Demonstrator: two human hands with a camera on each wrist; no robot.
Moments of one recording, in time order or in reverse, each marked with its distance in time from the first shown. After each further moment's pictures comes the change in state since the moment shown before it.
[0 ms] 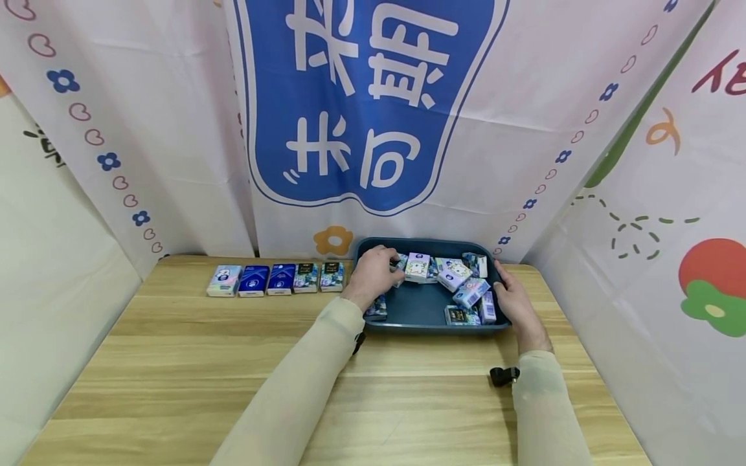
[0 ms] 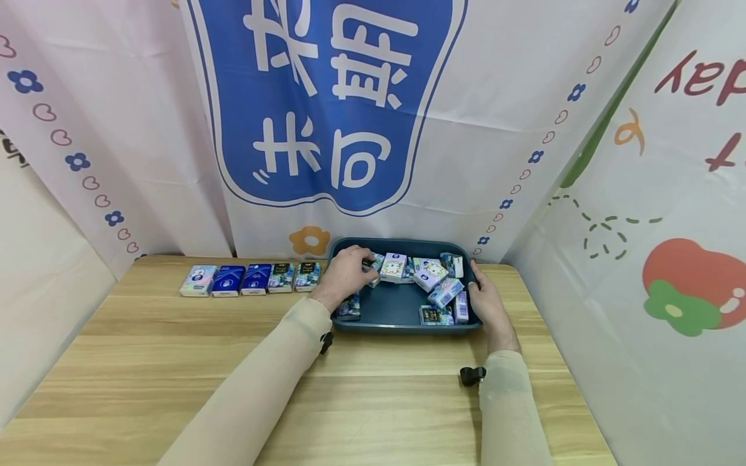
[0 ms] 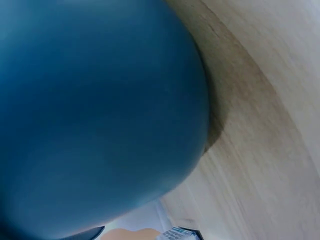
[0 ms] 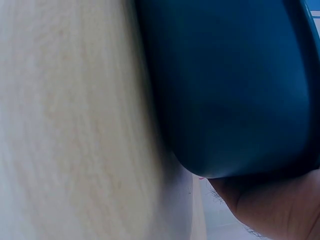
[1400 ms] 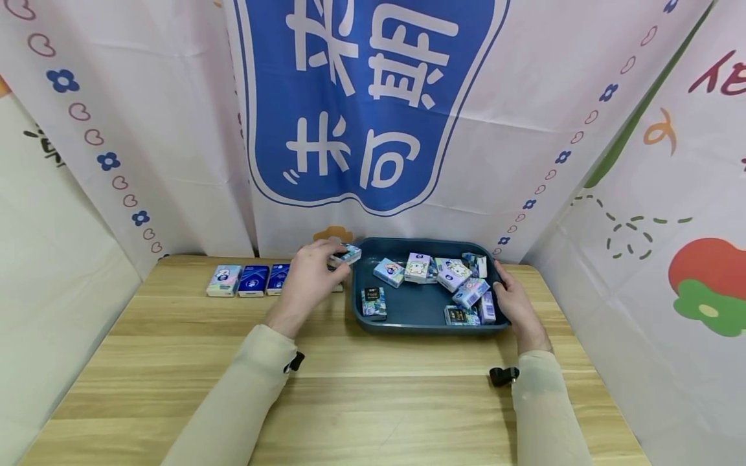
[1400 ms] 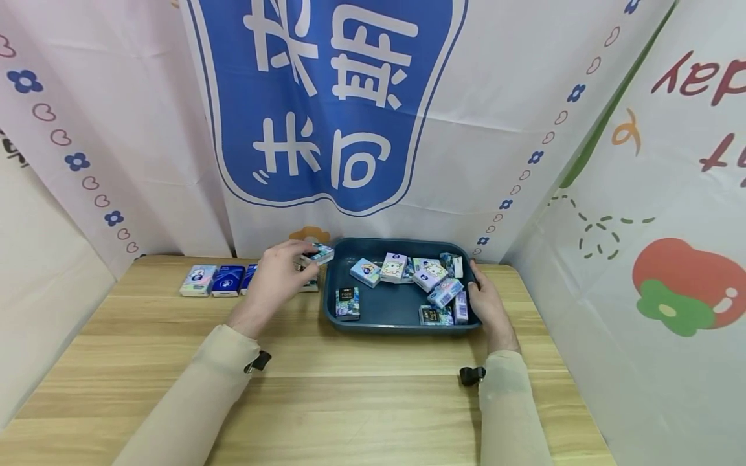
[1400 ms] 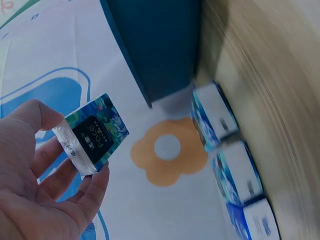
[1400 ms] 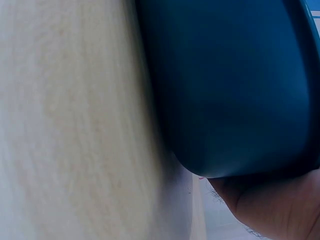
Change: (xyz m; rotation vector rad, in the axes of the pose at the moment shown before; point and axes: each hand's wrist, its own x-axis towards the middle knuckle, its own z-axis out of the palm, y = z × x) left_hand -0.078 -0.048 -0.098 -0.092 0.235 -0.012; right_hand -0.025 -0.036 0.006 -0.059 -0.008 0.046
